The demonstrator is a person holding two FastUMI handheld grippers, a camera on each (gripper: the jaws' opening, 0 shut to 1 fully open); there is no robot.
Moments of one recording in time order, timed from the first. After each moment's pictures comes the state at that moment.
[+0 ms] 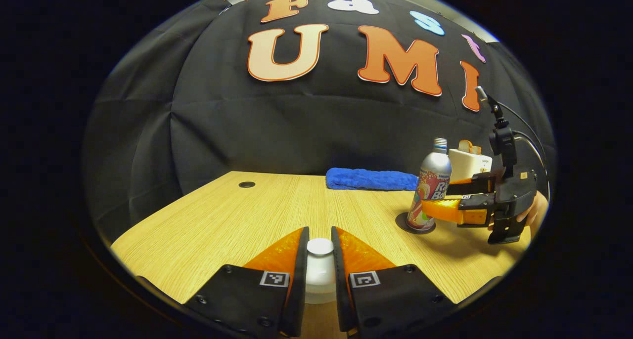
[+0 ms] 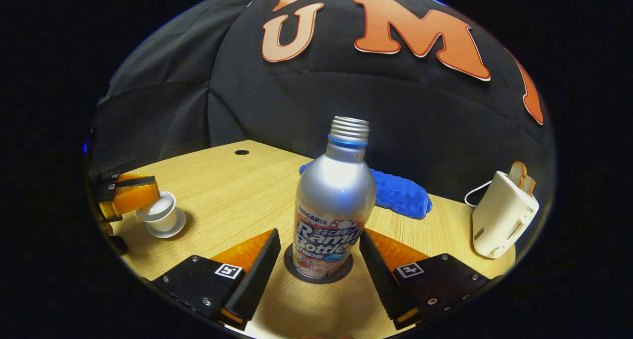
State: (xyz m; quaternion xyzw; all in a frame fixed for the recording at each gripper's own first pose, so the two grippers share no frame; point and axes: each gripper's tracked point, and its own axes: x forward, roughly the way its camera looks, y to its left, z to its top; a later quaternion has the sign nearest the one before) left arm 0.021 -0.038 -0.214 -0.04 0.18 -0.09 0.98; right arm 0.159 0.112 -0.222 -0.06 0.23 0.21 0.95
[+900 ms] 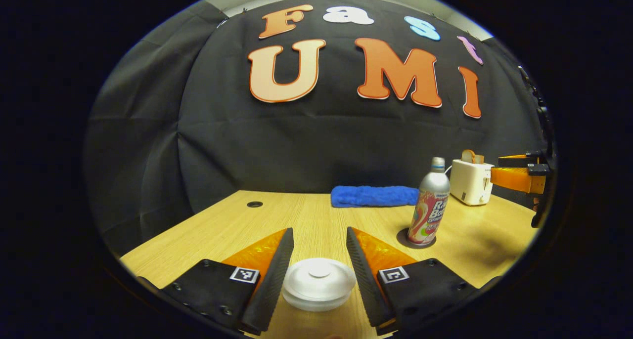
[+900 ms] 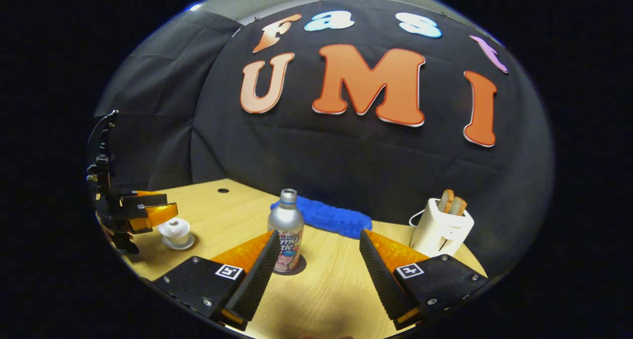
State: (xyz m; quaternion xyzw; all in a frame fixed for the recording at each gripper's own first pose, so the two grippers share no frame) left arm 0.023 -0.038 -0.156 -0.03 0.13 -0.06 0.99; right arm 0.099 0.007 -0.099 -0.03 0.10 0.10 0.99
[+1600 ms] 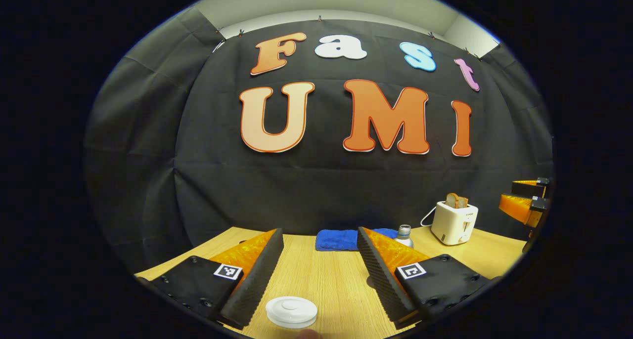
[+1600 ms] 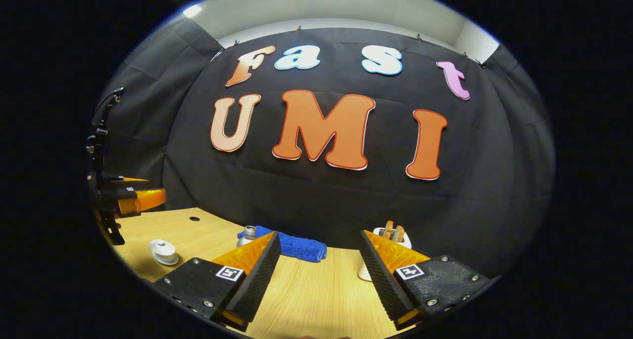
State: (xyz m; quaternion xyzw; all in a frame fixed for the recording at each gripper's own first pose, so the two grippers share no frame) left arm 0.019 -0.068 -0.028 -0.04 0.04 -0.07 1.00; right arm 0.054 -0.062 -0.023 -0.03 0.02 0.00 1.00
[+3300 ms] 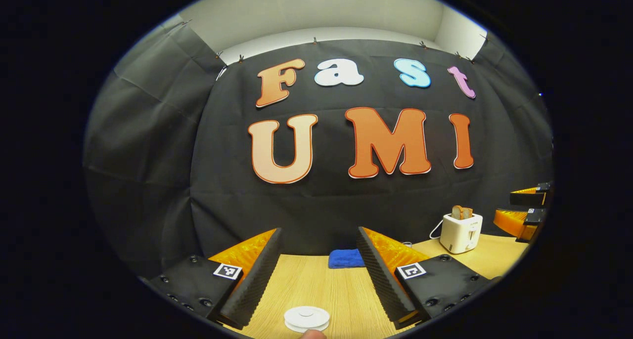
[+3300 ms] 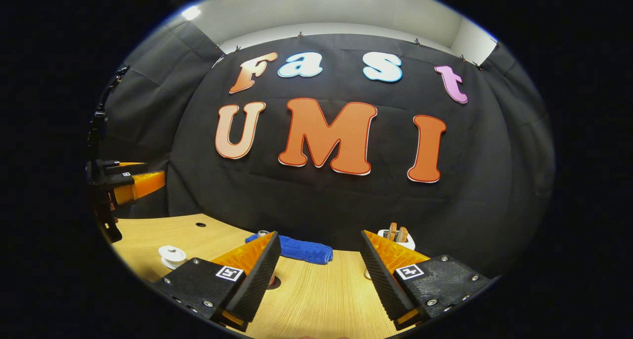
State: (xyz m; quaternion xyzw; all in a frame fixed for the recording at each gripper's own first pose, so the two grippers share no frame) left arm -0.010 -0.056 0.019 -0.01 -0.03 -0.04 1.00; right arm 0.039 -0.032 -0.012 -0.03 0.00 0.01 1.00
